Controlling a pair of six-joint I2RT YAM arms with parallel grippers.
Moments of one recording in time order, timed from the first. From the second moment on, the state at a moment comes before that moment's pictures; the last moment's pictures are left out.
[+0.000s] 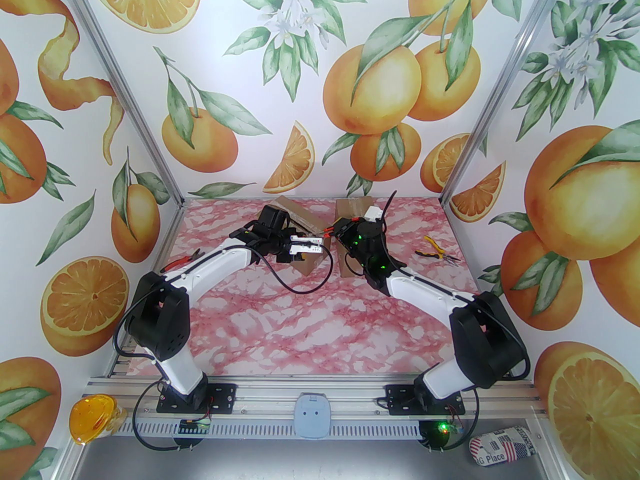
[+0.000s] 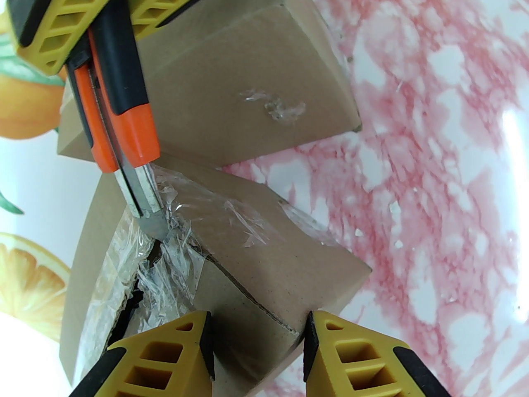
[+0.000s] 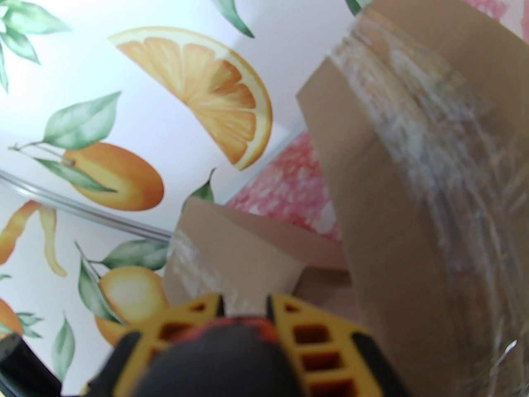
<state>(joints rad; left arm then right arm) -0.52 1.74 1.36 -0.41 0.32 1.08 0.49 1.56 0.93 0.37 0.11 1.10</state>
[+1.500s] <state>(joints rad) -0.40 1.76 1.53 -0.53 0.45 0.91 0.52 1.51 1.01 0.13 0.03 1.24</state>
